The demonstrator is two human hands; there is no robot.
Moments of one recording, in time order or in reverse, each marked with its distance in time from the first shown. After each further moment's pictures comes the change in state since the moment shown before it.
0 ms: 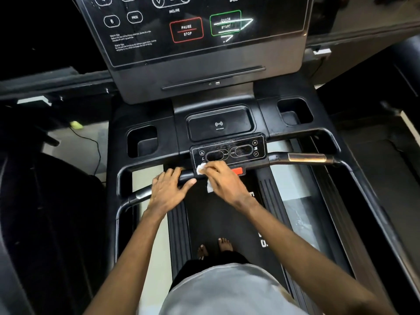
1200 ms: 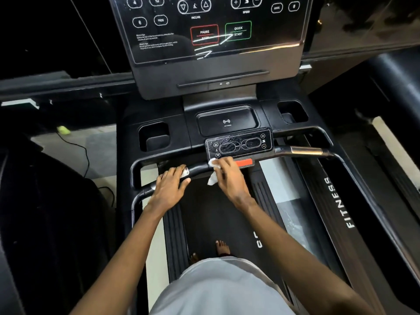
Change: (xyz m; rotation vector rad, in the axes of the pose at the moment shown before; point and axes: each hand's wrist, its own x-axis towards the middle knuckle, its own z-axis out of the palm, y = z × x) left_hand -0.026 -0.049 -0.006 -0.140 -0.043 0.097; right_hand -0.012 -0.051 0.027 0.049 0.126 0.342
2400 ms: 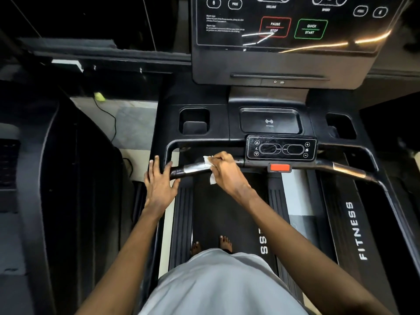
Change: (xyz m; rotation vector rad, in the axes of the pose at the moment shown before) left_hand -0.067 -0.090 0.008 0.014 0.214 -0.366; right_hand 0.029 -0.065 0.064 -0.197 -0.437 -0.146
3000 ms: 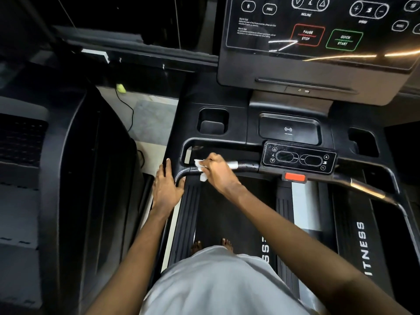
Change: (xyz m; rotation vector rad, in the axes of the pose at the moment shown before) left_hand -0.020 -0.010 0.000 -0.232 0.010 -0.271; right_hand 0.034 -0.038 0.033 0.000 -0.125 -0.114
